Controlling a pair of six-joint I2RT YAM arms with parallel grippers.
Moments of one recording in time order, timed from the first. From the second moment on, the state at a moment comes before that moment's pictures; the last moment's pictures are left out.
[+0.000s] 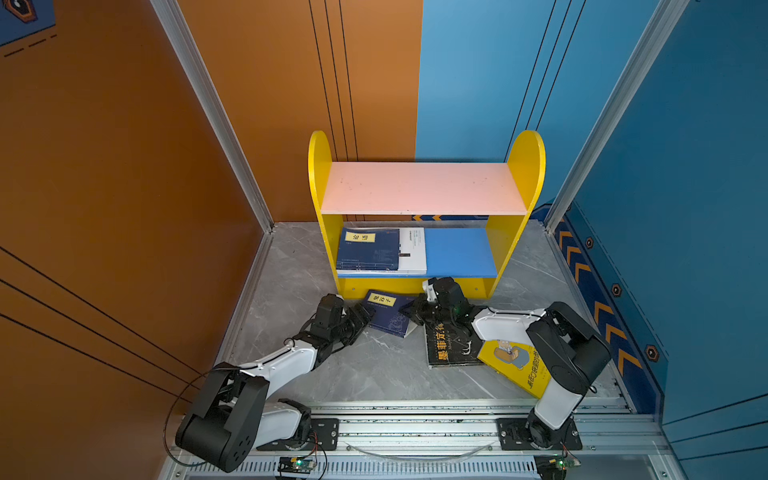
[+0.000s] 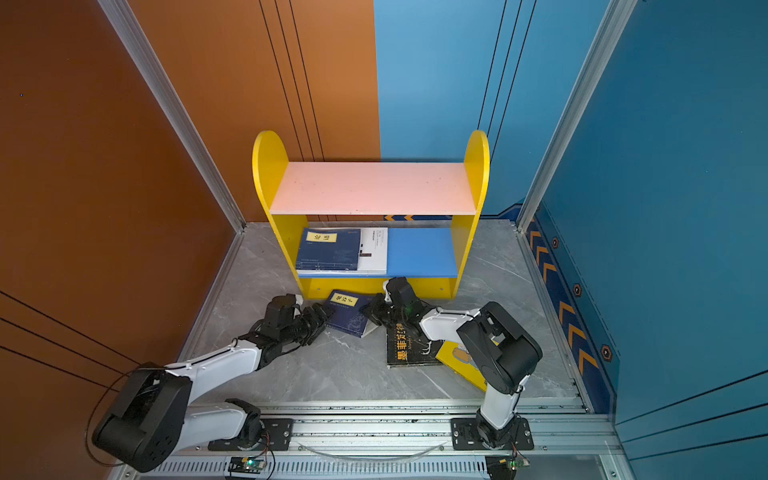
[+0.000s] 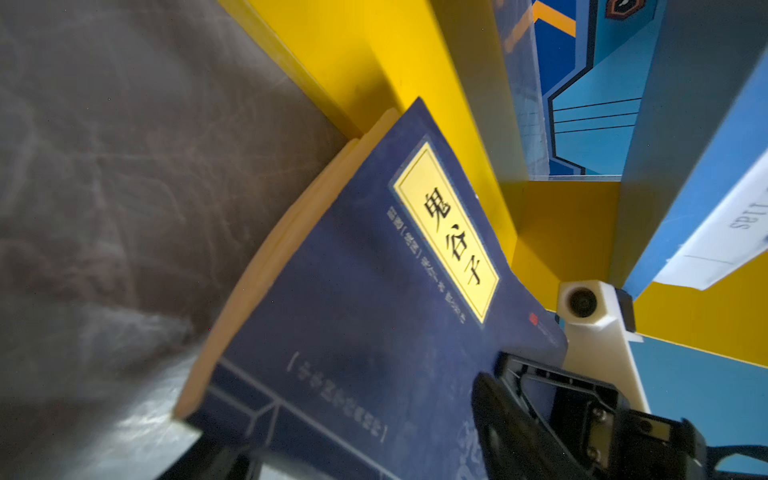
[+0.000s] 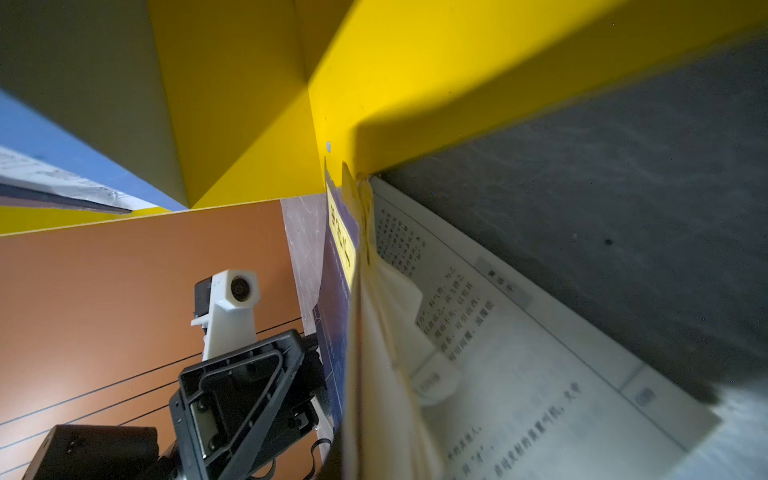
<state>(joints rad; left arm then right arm) -0.36 1.27 0.41 0.21 0.29 -1.16 0.68 1.75 0.84 0.35 -0.41 1.26</state>
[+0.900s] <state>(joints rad) -0.38 1.12 0.40 0.17 0.24 -1.14 0.66 1.68 0.83 0.26 -0.36 1.21</state>
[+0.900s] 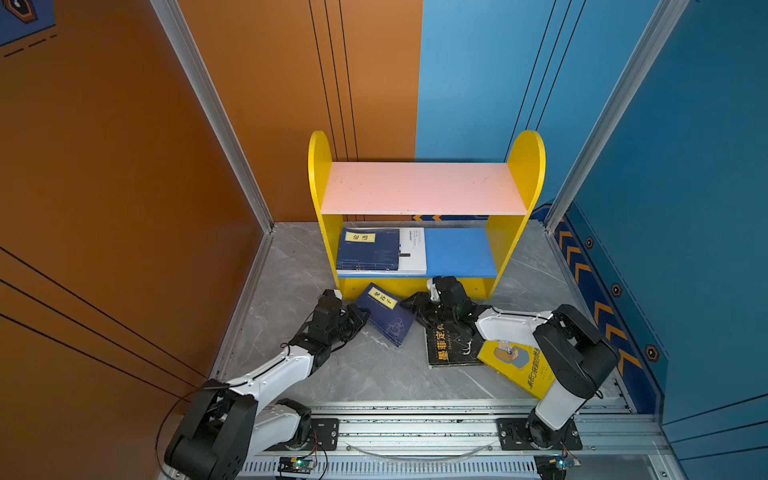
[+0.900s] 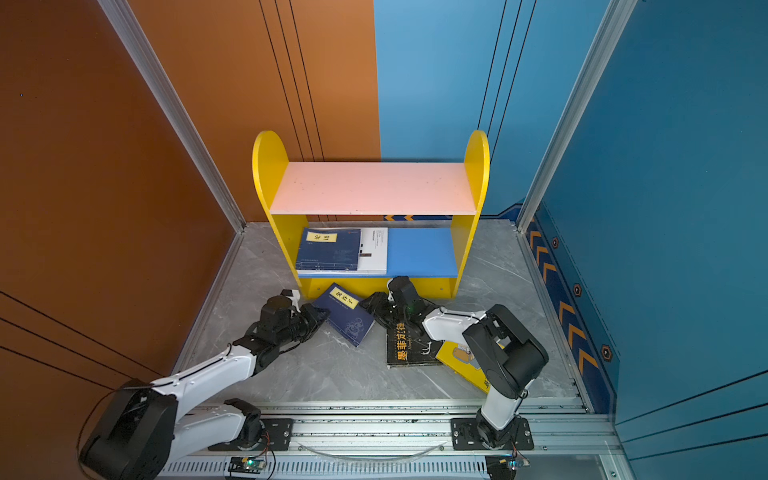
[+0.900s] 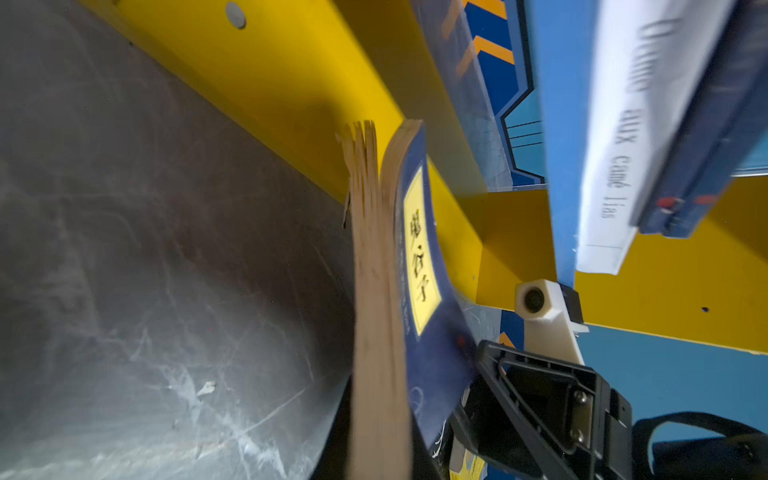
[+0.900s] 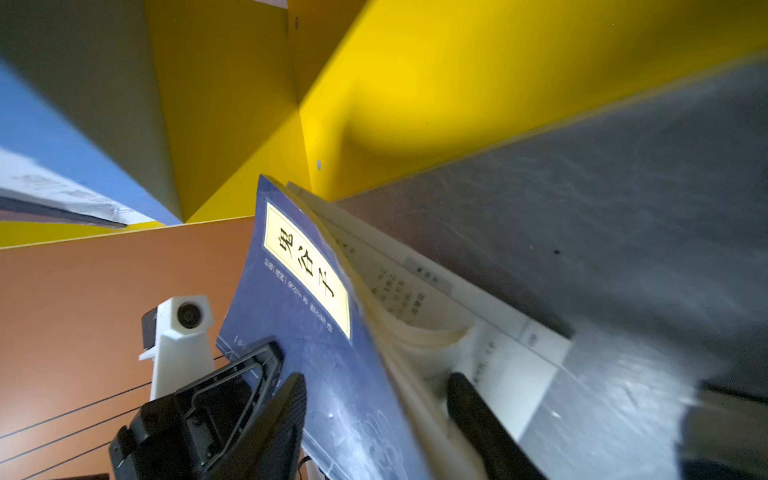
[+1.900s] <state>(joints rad) -0.27 1.06 0.82 0.10 0.52 -1.10 0.56 1.19 0.74 0.29 -0.32 1.08</state>
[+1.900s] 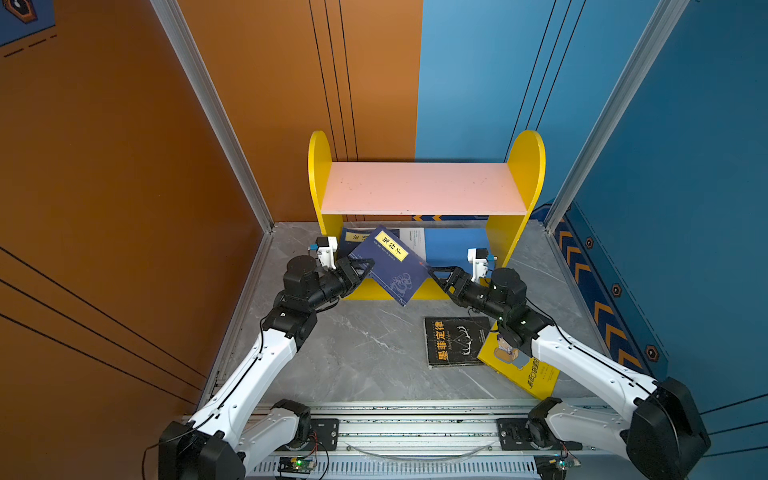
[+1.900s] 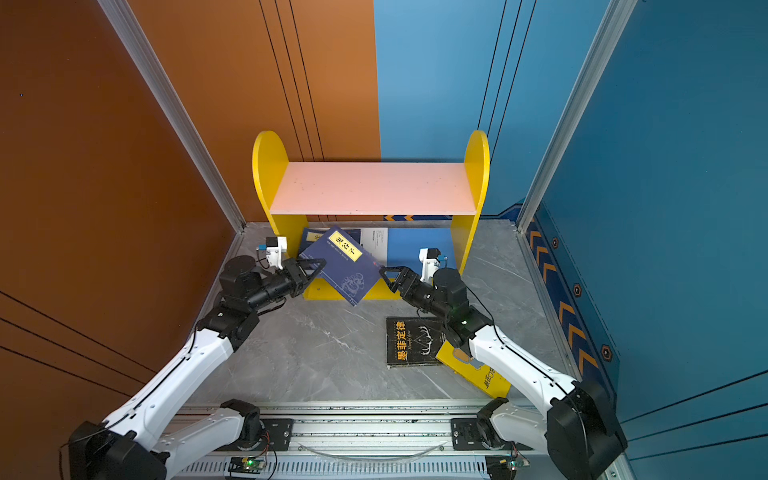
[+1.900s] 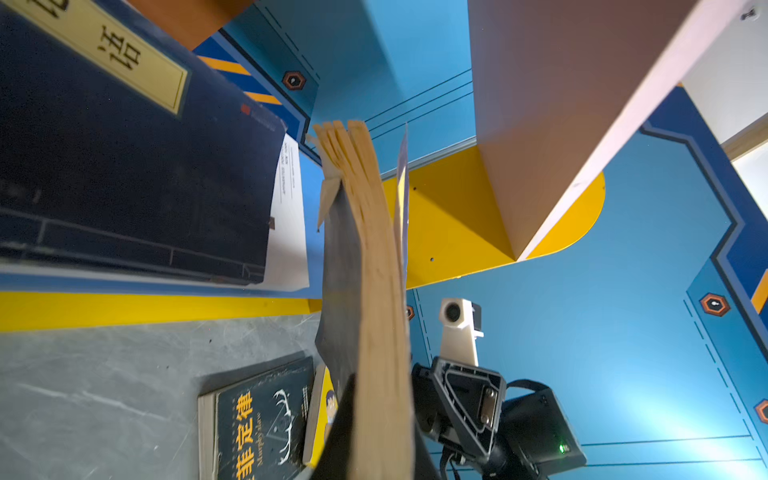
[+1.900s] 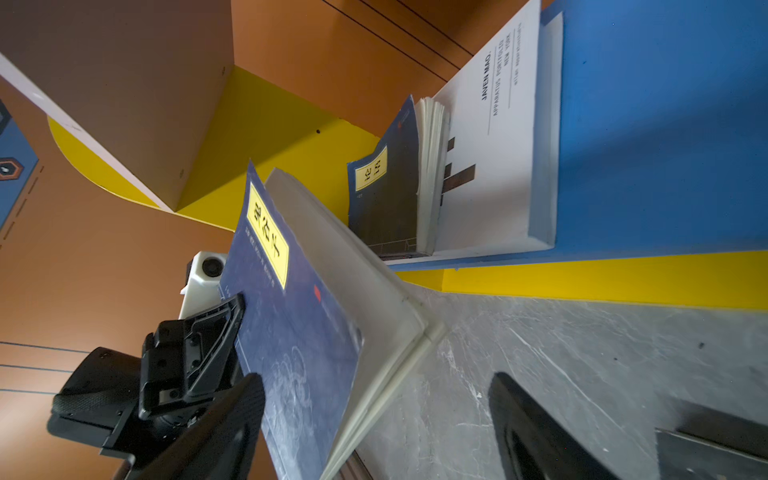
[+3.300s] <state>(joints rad) -0.32 1.20 0.67 0.66 0.11 -1.25 0.67 1.68 0.91 0.91 -0.35 1.39</state>
